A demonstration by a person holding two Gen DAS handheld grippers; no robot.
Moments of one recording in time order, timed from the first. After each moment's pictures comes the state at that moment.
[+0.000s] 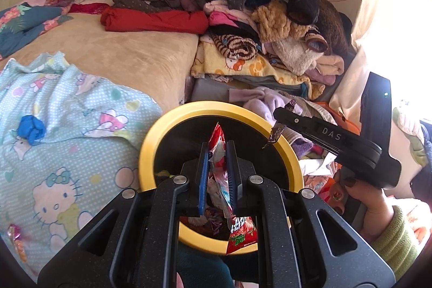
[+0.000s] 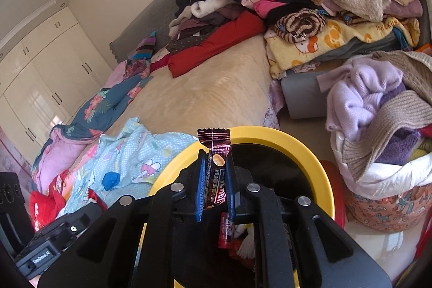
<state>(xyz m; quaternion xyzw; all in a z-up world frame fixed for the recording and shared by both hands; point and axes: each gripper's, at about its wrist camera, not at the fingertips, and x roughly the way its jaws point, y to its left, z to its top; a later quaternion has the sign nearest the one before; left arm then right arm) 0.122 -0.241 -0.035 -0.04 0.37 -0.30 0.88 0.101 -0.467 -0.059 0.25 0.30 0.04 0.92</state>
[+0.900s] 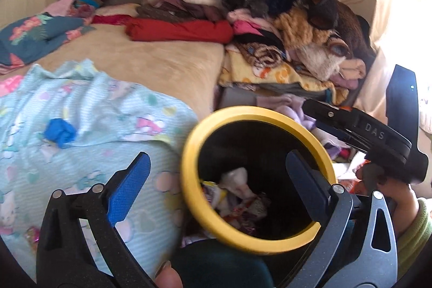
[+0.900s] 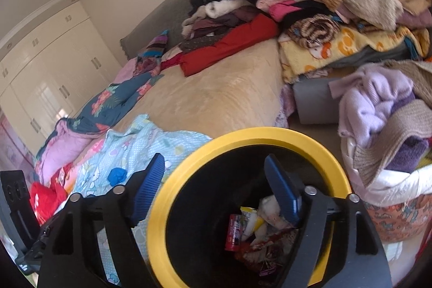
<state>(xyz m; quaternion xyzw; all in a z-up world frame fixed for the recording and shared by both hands) 0.117 -0.202 -0.042 -0.02 0.33 -0.23 0.91 0.106 -0.439 -0.053 0.22 0.29 0.07 0.93</state>
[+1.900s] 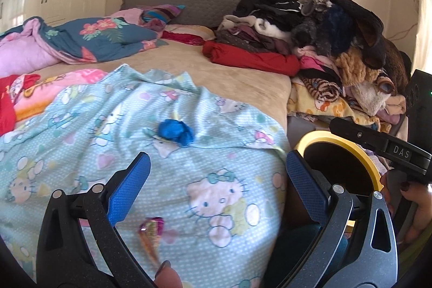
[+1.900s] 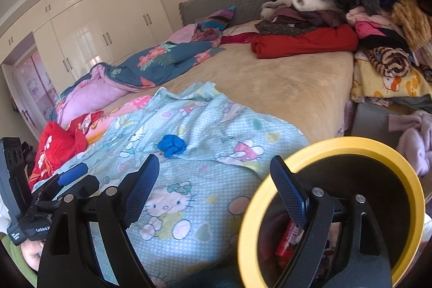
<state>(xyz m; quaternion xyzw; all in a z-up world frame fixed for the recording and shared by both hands) 0.091 -0.049 -0.029 -0.06 0.28 -0.09 0.95 0.133 -0.282 -0.030 0.10 0.30 0.20 0.93</state>
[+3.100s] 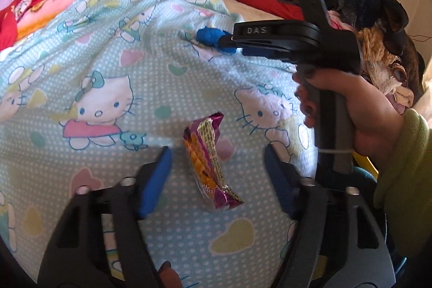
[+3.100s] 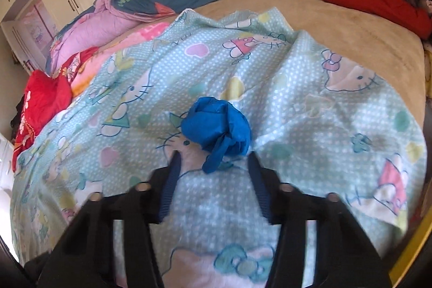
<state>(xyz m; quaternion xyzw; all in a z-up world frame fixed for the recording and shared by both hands) 0.076 0.006 -0.123 -0.11 0.42 -0.09 0.89 0.276 -0.100 -0.127 0.02 0.44 0.26 0.86</state>
